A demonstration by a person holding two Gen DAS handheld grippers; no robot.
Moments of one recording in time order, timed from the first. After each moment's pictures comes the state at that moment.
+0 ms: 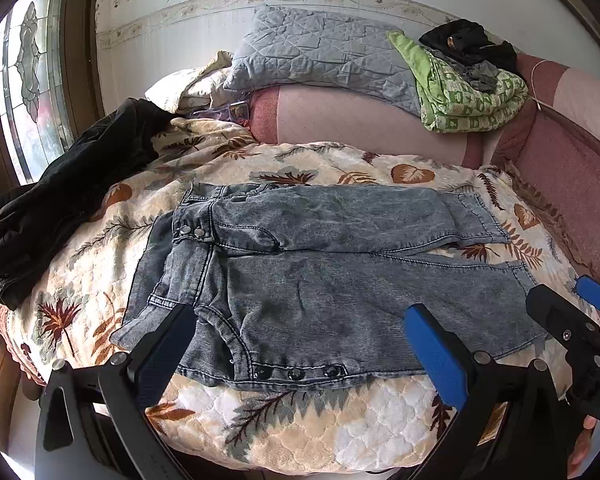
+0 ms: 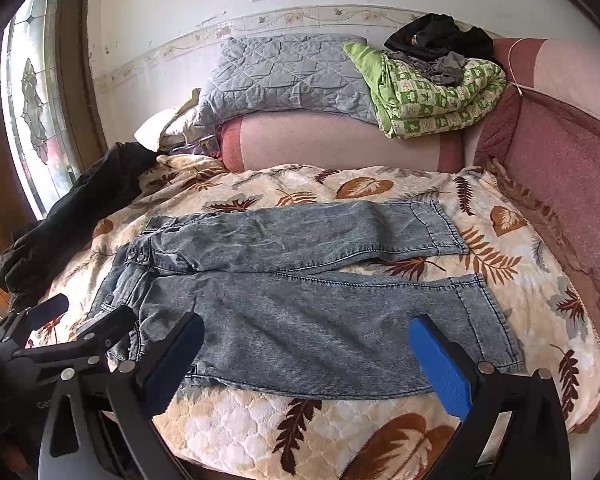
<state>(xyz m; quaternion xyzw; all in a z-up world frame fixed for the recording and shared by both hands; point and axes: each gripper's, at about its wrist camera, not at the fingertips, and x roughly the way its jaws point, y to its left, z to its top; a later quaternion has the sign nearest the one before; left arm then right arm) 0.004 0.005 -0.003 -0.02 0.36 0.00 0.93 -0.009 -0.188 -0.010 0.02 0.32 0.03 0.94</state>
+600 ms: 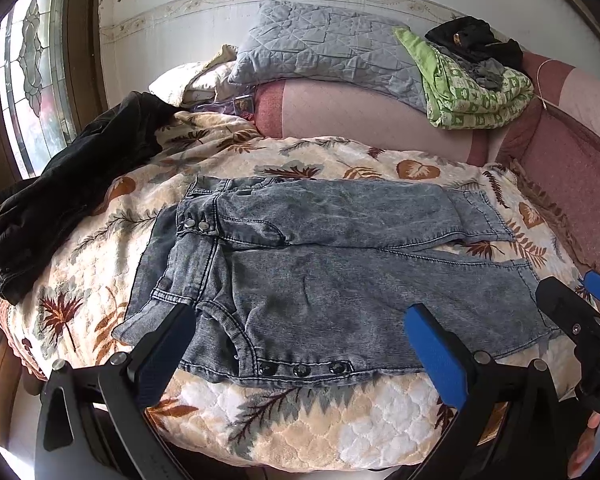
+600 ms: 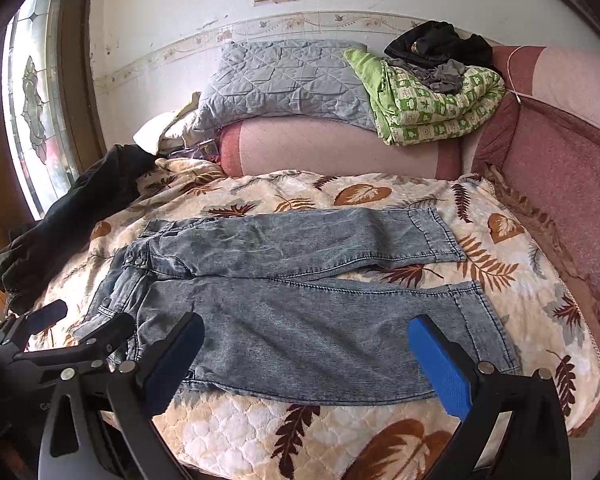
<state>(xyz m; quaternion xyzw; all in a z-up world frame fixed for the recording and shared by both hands) 0.006 0.010 -0.007 -0.02 0.37 0.01 0.93 -0.010 -0.184 -0.009 0.01 0.31 0.03 0.95</state>
